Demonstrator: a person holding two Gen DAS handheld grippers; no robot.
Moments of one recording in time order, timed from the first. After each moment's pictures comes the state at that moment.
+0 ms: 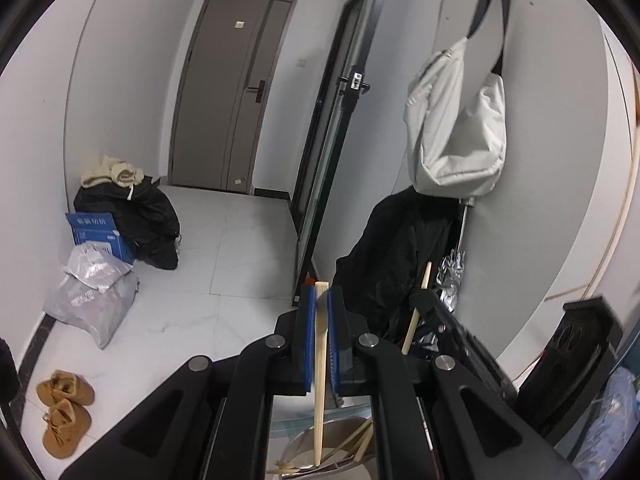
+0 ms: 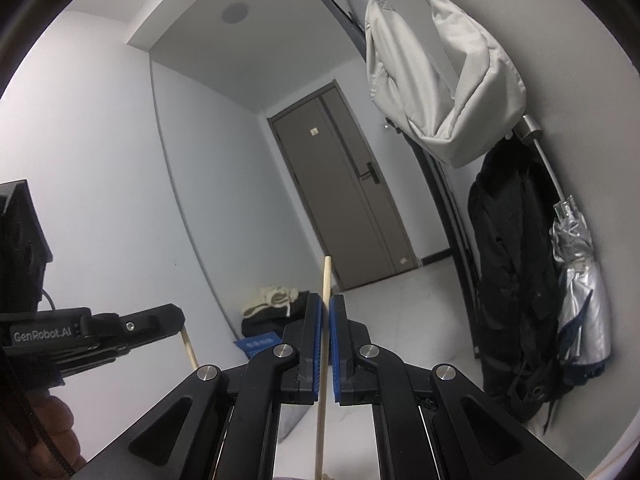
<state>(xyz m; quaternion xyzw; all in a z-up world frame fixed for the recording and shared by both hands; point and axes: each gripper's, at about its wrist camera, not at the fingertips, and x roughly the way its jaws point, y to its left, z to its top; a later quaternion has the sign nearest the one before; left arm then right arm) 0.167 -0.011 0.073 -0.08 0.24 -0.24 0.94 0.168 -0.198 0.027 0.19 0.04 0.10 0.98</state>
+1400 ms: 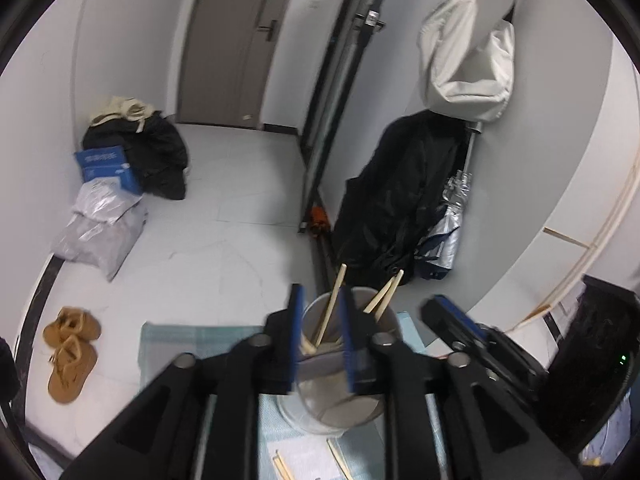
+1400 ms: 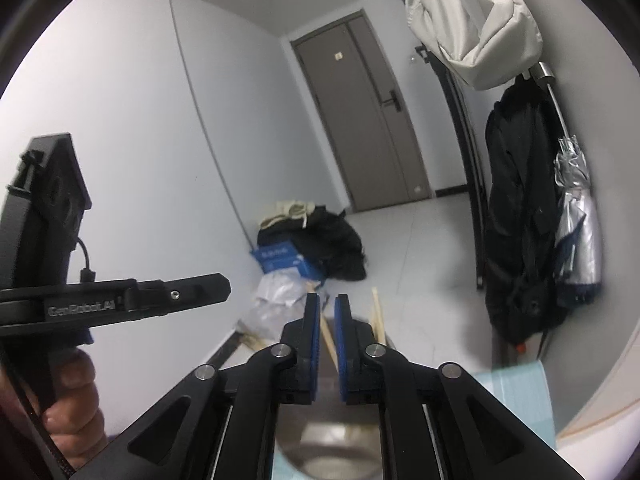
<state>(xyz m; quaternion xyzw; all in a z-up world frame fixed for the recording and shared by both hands) 0.128 0.006 0.031 -0.08 0.35 -0.22 0.91 0.096 -0.166 -0.003 0.13 0.19 0.15 0.96</state>
